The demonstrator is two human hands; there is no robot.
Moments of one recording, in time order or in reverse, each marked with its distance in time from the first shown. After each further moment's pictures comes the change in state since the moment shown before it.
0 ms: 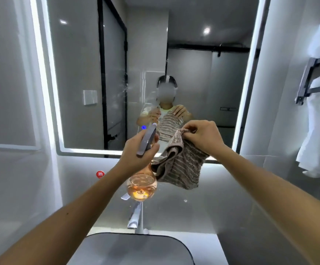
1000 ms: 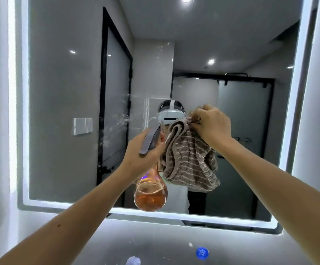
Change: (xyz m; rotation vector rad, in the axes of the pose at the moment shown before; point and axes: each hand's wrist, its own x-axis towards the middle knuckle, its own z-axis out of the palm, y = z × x) left_hand 0.162 -0.095 0.026 -0.113 0.106 0.000; right_hand 0.208 0.052 0.042 -0.451 0.322 -0.215
